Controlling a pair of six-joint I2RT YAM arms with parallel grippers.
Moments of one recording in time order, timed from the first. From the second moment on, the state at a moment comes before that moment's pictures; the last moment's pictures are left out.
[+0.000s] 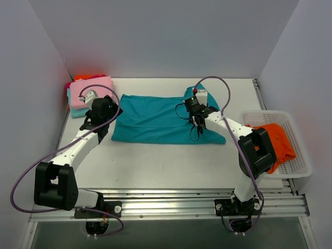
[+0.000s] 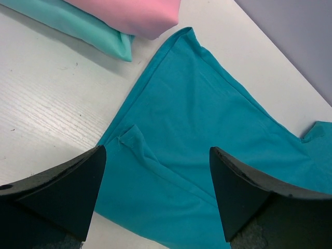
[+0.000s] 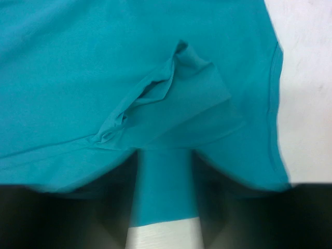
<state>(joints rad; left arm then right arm) -0.20 1.37 0.93 -0.08 -0.35 -0.76 0.53 1.75 1.22 -0.41 0.53 0.47</state>
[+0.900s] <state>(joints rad) -0.20 1.39 0.87 0.01 -0.31 -0.74 0.48 2.00 1.31 -0.39 0.47 0.50</state>
